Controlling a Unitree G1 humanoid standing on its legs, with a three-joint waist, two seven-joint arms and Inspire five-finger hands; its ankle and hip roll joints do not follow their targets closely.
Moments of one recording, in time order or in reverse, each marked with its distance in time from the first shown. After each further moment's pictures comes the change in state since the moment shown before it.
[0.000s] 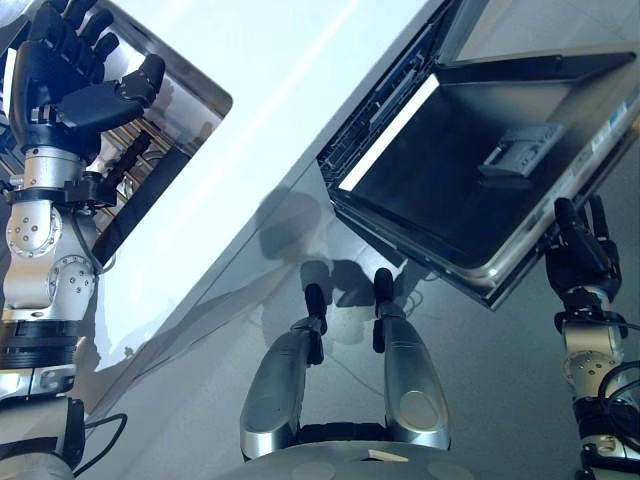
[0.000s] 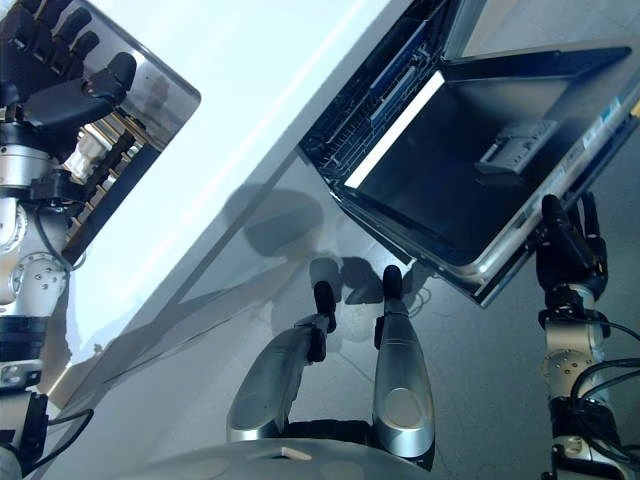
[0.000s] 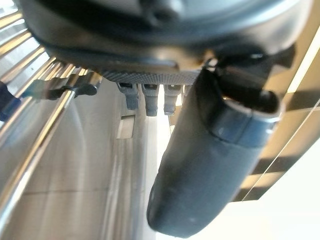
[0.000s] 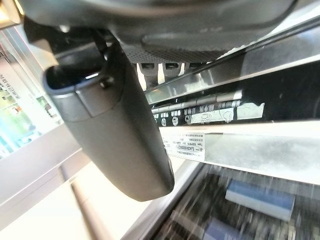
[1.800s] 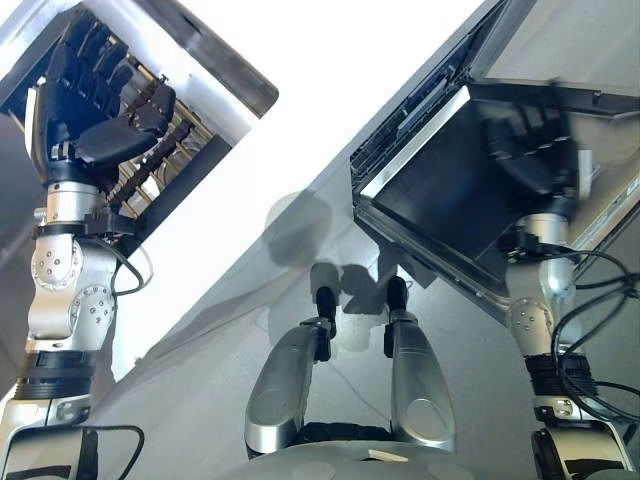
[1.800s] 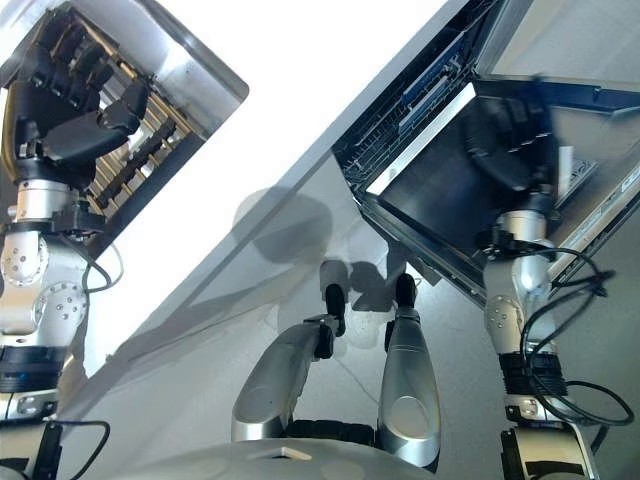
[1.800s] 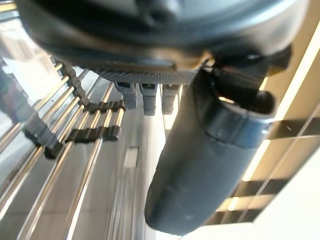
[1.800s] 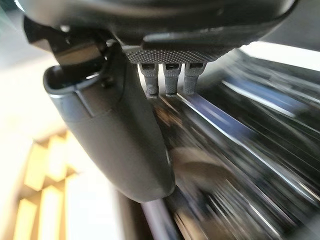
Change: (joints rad) left arm 0.160 -0.107 0.013 -0.117 0.017 -0.044 0.015; right arm -0.173 0.087 0.081 -0.269 -0.671 -0.247 -0.363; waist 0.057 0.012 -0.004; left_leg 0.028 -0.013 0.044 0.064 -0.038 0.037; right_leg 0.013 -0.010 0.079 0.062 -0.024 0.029
